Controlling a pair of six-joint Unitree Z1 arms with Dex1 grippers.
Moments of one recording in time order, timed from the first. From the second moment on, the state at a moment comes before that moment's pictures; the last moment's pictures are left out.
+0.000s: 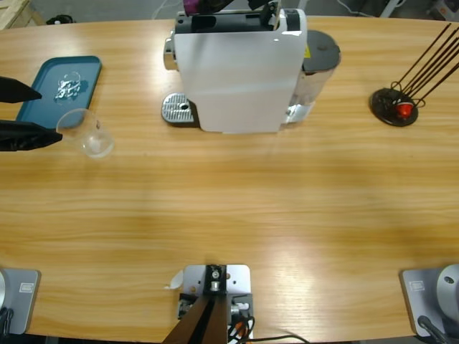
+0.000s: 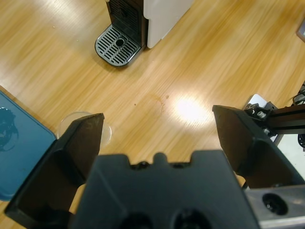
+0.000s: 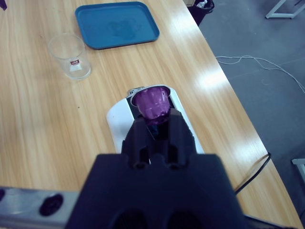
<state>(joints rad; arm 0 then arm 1) -0.50 1.20 -1.03 0.70 -0.32 0.21 0.73 1.77 -1.50 0.35 0.24 -0.45</state>
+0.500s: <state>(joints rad) -0.49 1.20 -1.01 0.69 -0.32 0.21 0.73 1.78 -1.49 0.36 0.22 -0.48</state>
